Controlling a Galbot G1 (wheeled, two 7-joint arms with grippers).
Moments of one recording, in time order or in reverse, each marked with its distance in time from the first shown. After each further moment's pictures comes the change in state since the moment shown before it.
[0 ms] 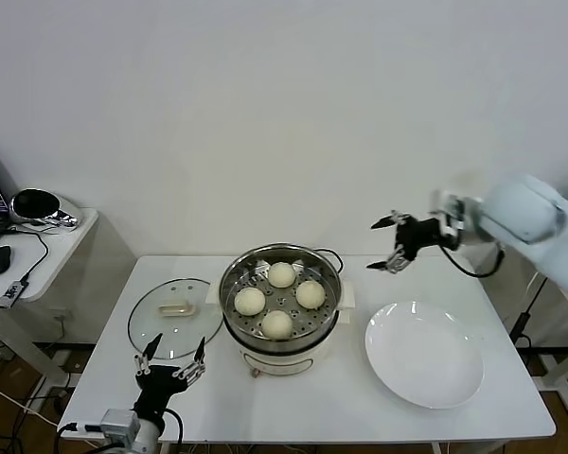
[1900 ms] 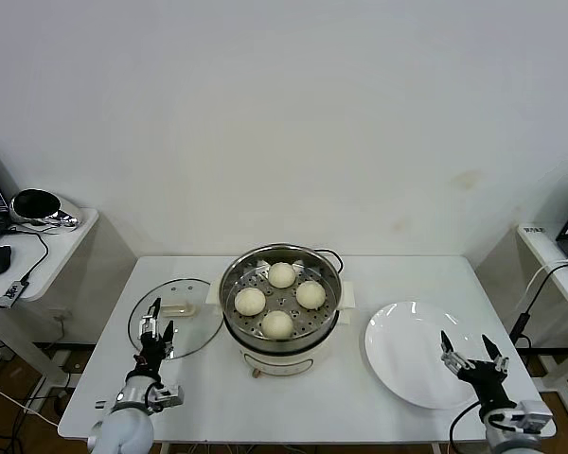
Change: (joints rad) left arm -0.385 0.363 0.212 0.608 1.109 -0.113 -0.296; right arm -1.717 0.724 1.315 0.260 0.009 0.356 0.778
